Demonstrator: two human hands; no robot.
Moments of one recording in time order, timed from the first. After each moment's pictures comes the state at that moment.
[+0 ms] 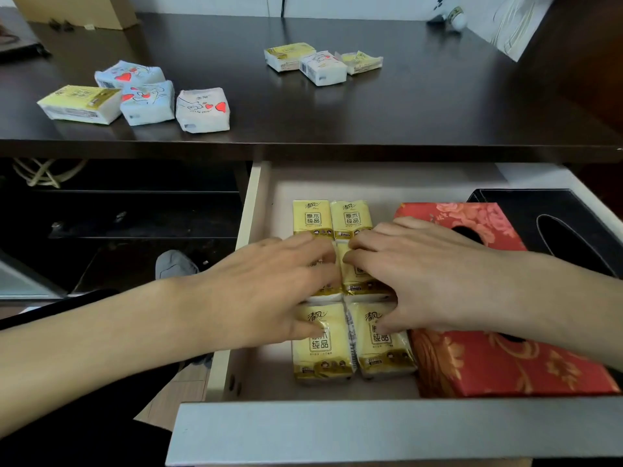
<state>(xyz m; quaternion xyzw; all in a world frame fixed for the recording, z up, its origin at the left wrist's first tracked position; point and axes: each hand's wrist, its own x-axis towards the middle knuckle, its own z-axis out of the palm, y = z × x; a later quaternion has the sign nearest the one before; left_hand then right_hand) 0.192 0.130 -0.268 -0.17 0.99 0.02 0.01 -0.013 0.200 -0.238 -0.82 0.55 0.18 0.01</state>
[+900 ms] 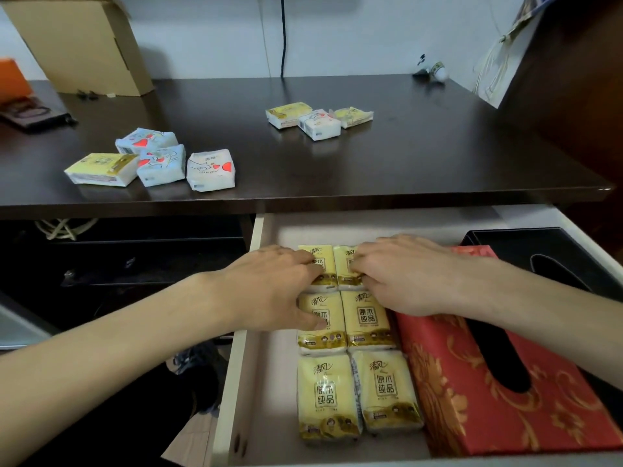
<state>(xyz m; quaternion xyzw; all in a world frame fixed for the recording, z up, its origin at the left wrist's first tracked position) 0.167 0.079 -0.258 -0.25 0.97 -0.01 0.08 -0.029 0.151 -0.237 -0.77 0.61 0.16 0.03</state>
